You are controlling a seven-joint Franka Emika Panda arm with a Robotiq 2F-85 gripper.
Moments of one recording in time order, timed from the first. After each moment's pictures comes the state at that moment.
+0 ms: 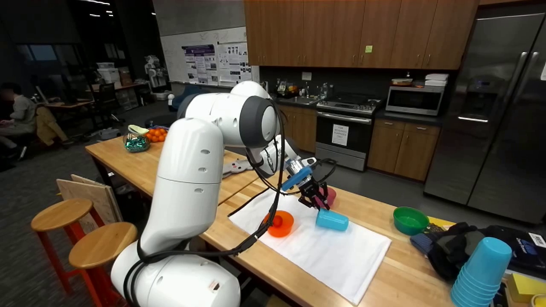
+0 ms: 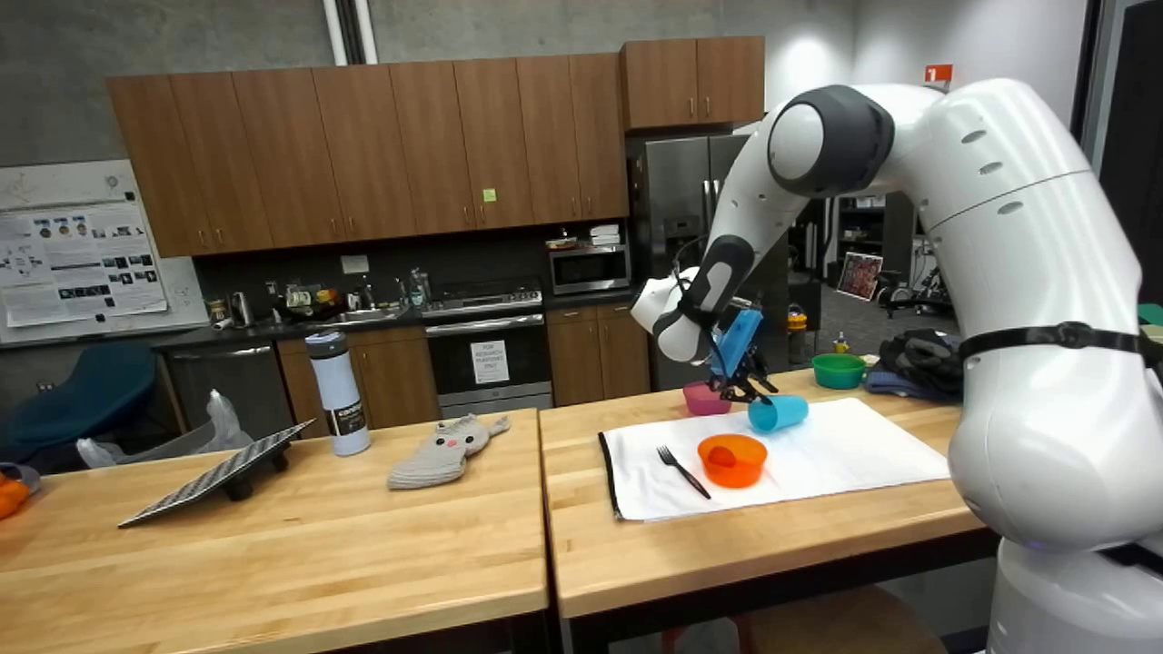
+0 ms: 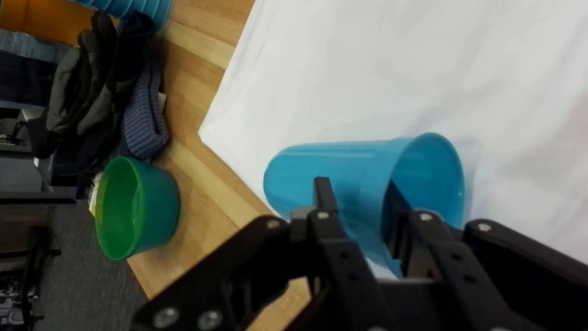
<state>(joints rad) 0.11 0.45 0.01 -1.89 -0.83 1.89 0.34</state>
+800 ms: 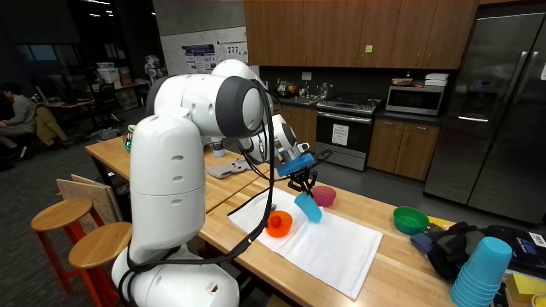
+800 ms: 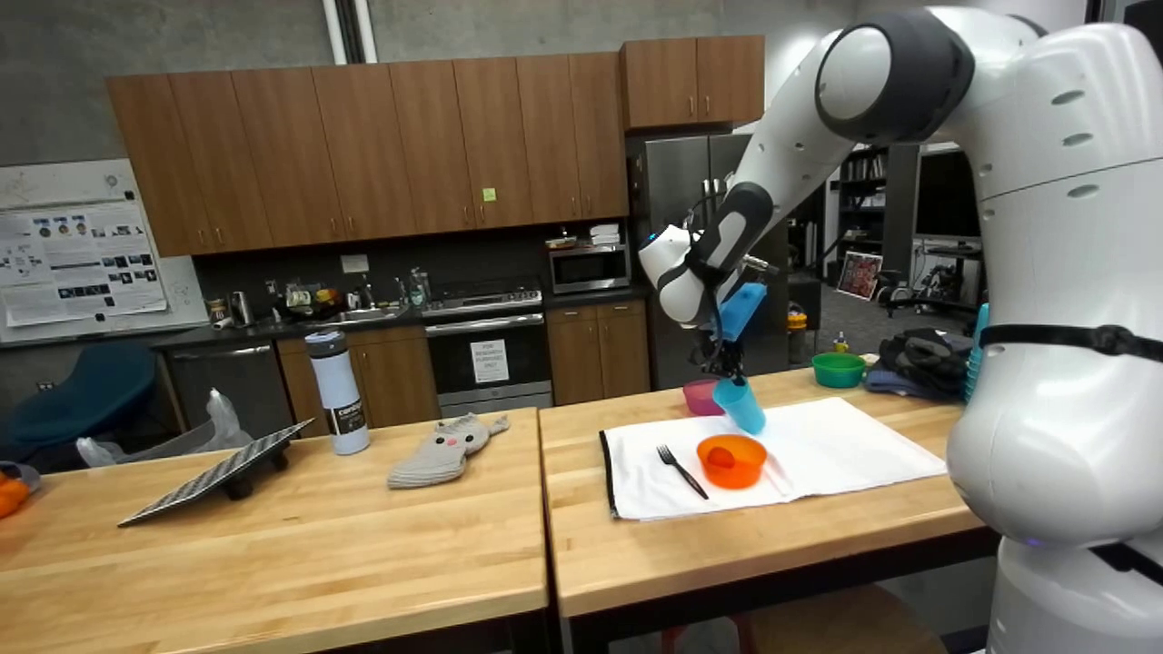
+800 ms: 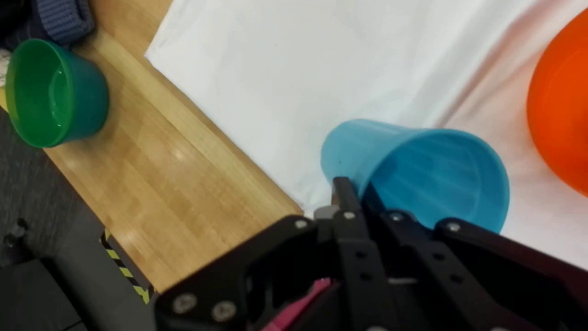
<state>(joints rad) 0.08 0.22 0.04 -2.05 -0.63 2.15 0.01</state>
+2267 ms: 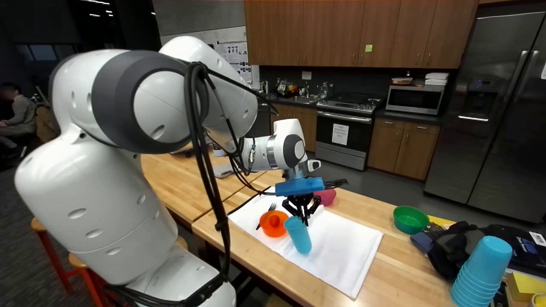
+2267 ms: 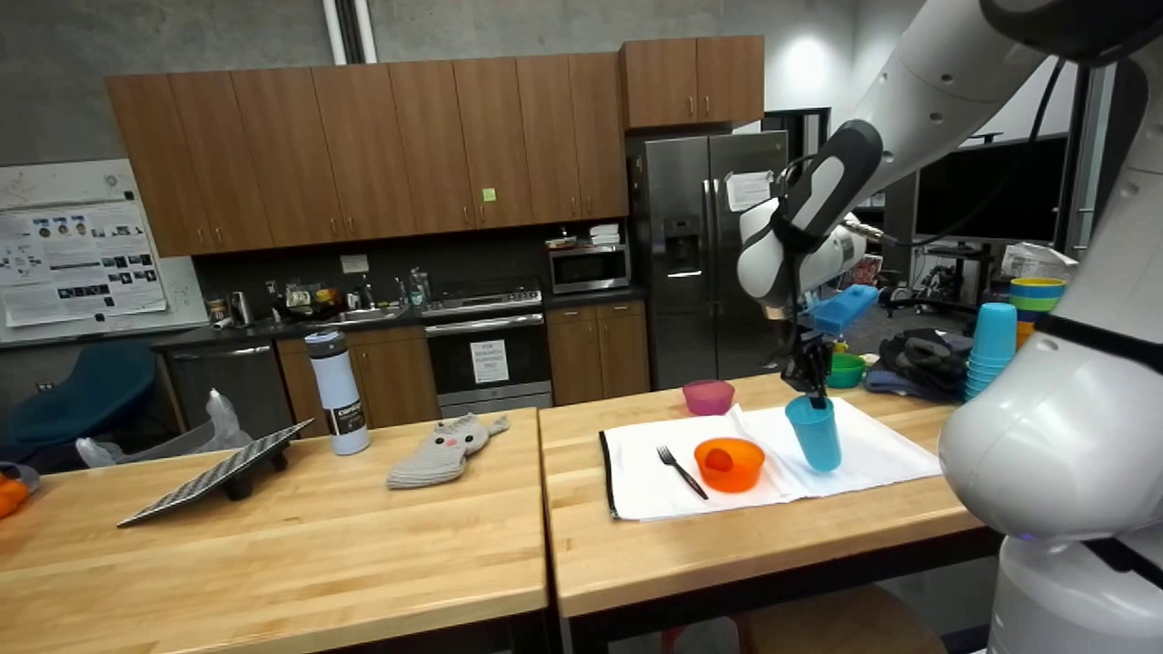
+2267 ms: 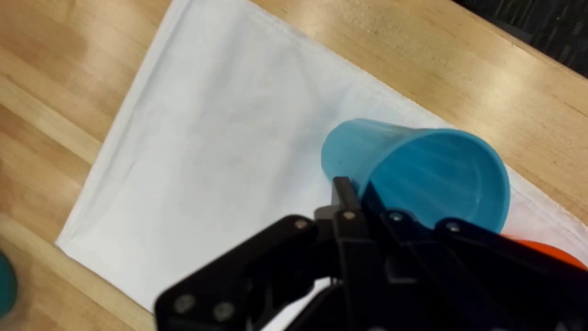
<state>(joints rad) -0.03 -0.22 -0.05 -2.53 -0.35 2.22 -0.27</state>
